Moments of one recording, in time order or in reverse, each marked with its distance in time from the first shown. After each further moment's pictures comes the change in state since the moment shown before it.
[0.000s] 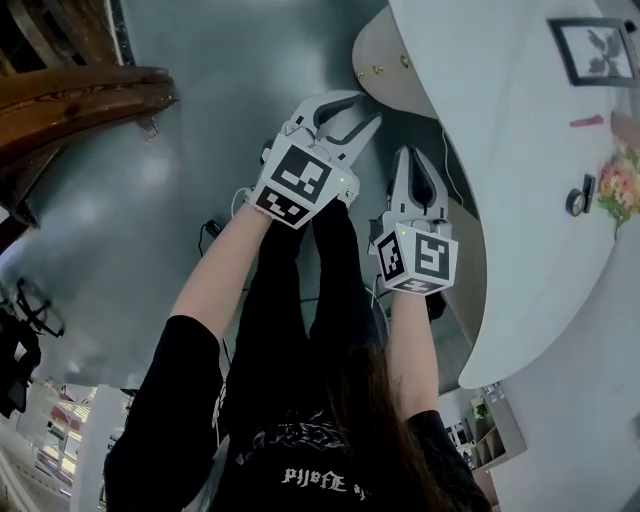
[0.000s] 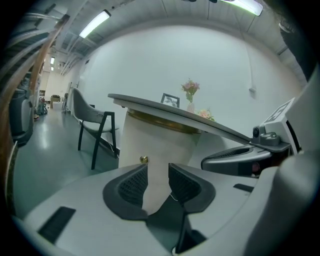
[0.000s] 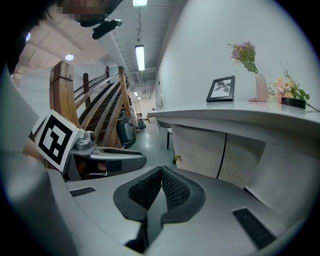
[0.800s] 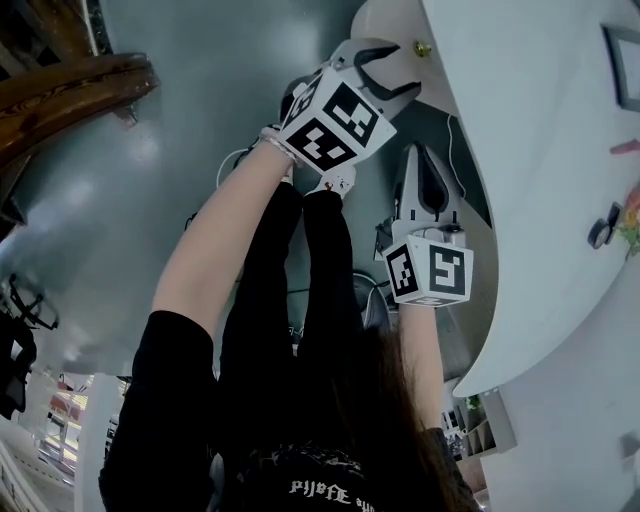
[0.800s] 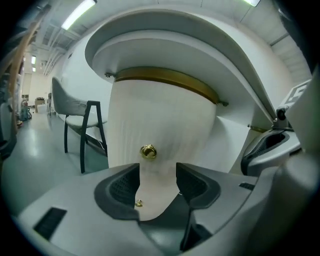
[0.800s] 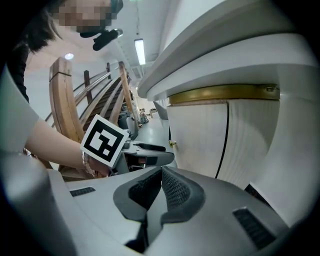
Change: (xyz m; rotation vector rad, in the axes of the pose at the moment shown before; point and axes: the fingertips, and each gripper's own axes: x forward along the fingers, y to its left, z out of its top) left arm 0.125 0.034 -0.040 0.084 0.073 -0.097; right arm 0.045 -0.031 -0.041 0.003 0.054 0.036
